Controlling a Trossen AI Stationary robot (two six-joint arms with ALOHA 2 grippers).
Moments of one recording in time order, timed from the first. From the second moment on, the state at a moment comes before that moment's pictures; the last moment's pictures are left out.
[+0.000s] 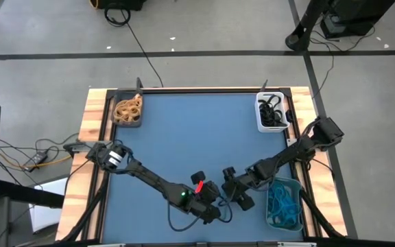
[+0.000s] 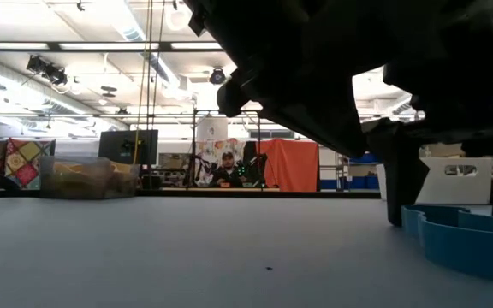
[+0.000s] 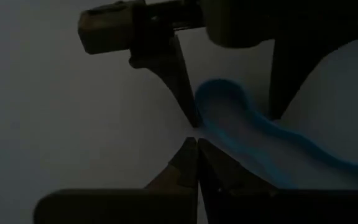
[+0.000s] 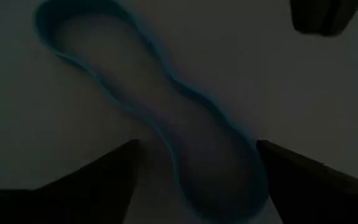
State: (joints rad) left arm -0.49 2.23 1.69 -0.40 -0.69 -0.62; right arm 0.45 1.72 0.80 -0.12 -0.02 0.03
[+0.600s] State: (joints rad) left arm -0.49 2.23 1.69 -0.52 -0.72 -0.79; right arm 0.50 1.64 0.79 -0.17 0.11 0.11
